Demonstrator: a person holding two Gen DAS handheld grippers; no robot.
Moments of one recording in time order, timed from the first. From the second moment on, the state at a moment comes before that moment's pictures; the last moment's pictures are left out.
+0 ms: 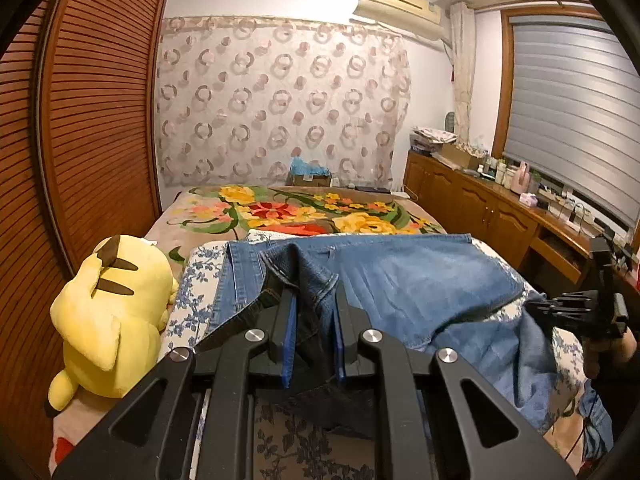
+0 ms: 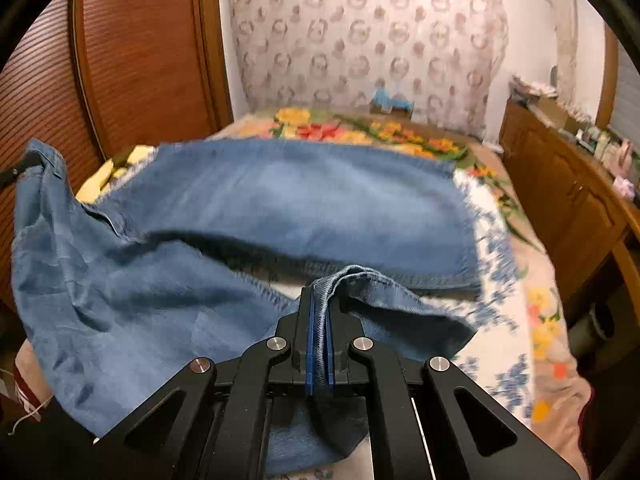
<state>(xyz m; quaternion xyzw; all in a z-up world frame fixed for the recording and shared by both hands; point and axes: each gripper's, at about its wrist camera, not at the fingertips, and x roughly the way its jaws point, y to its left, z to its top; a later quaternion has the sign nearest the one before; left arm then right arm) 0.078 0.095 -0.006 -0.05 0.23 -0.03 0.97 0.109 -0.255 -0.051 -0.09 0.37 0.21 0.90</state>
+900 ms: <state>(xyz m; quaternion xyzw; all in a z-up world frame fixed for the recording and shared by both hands) 0.076 0.086 -0.010 -0.04 0.24 -0.04 0.97 0.052 -0.333 -0.080 -0.03 0.38 0.17 0.91</state>
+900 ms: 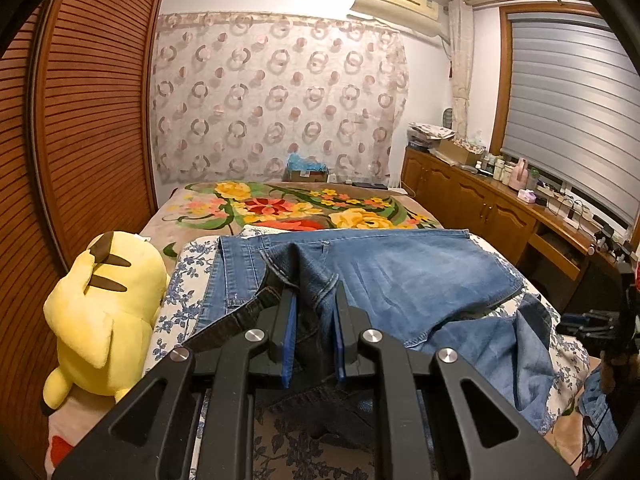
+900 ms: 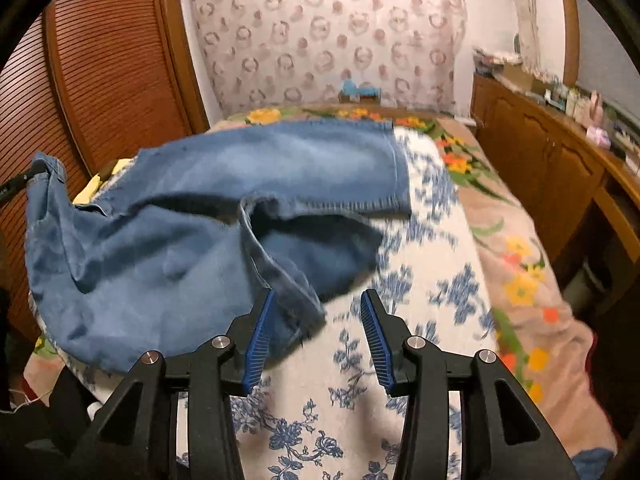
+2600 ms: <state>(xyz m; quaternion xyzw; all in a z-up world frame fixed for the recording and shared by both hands) 0.241 0.166 0.005 -0.11 0.23 0.03 0.97 0.181 -0.291 0.036 -0.08 0.22 0.14 0.96</state>
